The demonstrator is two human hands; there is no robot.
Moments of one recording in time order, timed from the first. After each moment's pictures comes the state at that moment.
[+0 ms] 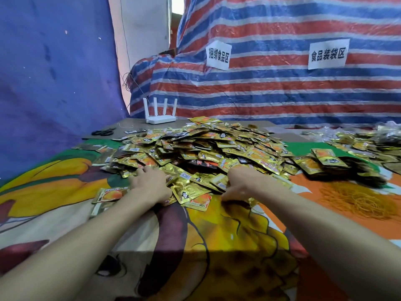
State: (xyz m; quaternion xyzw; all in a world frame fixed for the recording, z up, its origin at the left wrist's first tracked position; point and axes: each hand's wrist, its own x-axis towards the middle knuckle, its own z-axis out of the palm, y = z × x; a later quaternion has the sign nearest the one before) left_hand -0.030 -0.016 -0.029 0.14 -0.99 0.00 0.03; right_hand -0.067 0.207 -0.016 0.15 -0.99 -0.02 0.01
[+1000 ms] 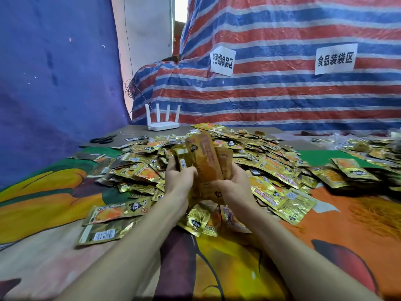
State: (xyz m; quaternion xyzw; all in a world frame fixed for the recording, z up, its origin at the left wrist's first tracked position) left_hand -0.089 0.025 -0.036 0.10 -0.59 -0.78 0.19; right_hand -0.089 0.152 -0.049 0.18 -0.71 0.66 0.15
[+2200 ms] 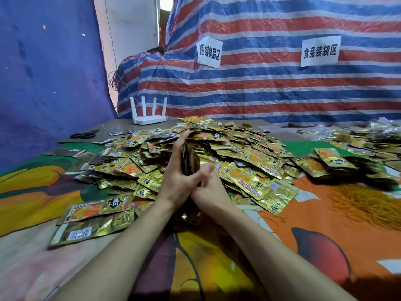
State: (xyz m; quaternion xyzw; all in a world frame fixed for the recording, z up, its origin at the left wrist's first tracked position) left_hand -0.084 0.037 -0.056 -0.21 -0.73 -0.59 0.27; right_hand -0.077 0.141 -0.060 0.20 -0.79 0.58 0.11
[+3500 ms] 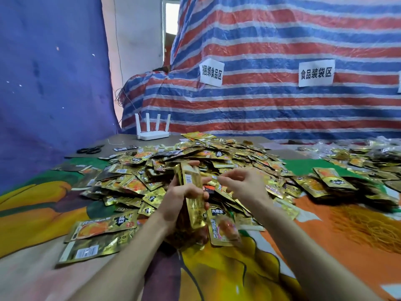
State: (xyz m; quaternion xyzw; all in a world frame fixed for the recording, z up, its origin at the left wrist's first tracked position) left_hand -0.080 0.030 -0.045 -0.18 -0.51 -0.84 -0.02; right_hand -0.080 0.207 -0.011 0.11 -0.79 0.59 0.15
